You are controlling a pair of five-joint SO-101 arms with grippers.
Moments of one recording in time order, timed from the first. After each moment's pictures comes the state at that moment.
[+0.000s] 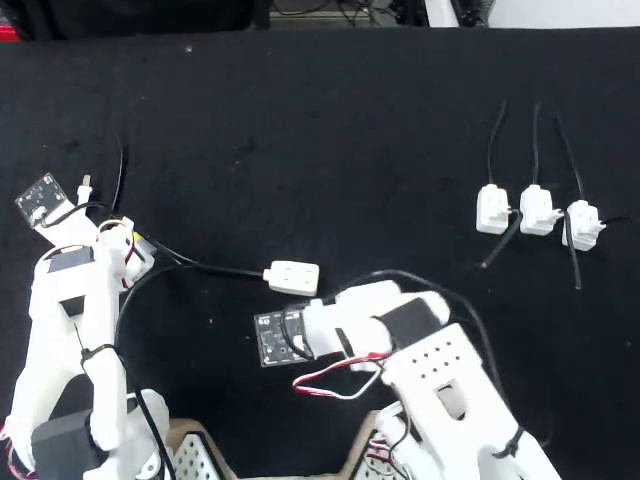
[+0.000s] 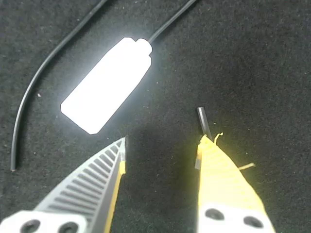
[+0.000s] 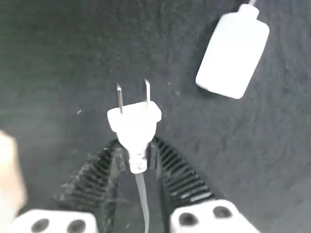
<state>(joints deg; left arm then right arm) -22.3 -26.0 55.2 42.9 24.2 -26.2 -53.1 64.6 71.6 73.8</state>
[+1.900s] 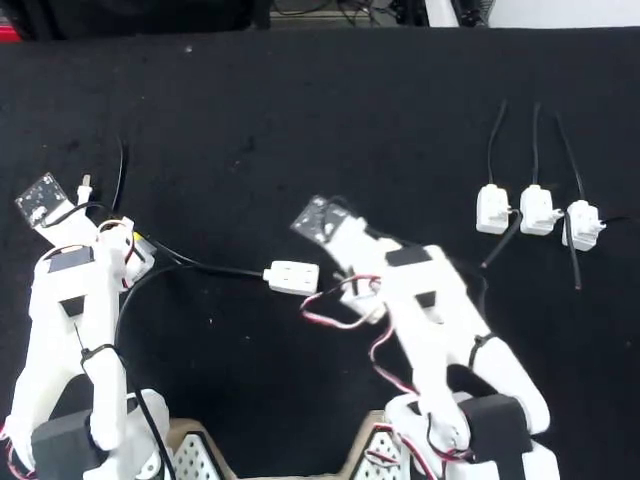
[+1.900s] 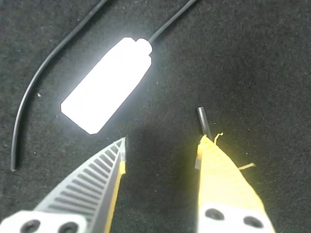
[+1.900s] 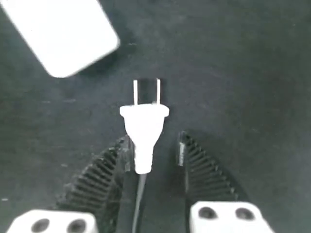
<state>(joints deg) -22.3 -26.0 55.2 42.9 24.2 -11.0 -18.8 58.3 45.6 40.8</state>
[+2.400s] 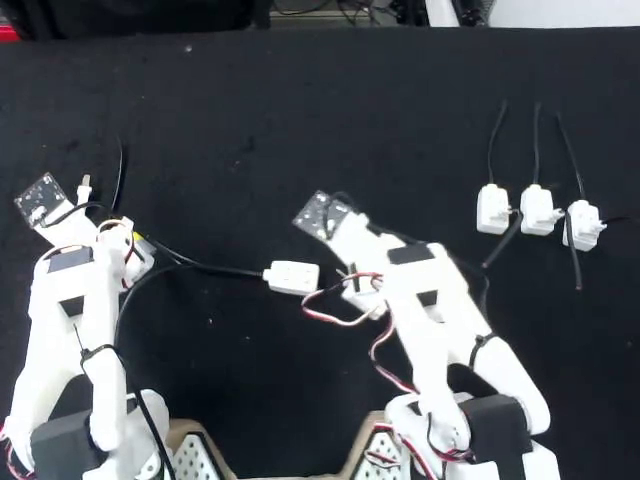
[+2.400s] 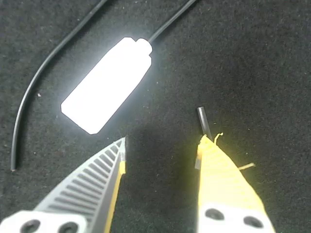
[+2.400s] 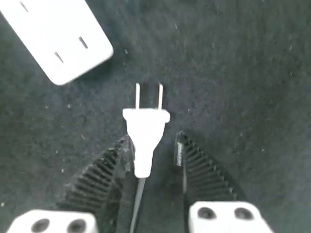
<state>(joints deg) -22.3 -26.0 55.2 42.9 24.2 -11.5 -18.8 57.9 44.7 41.5</state>
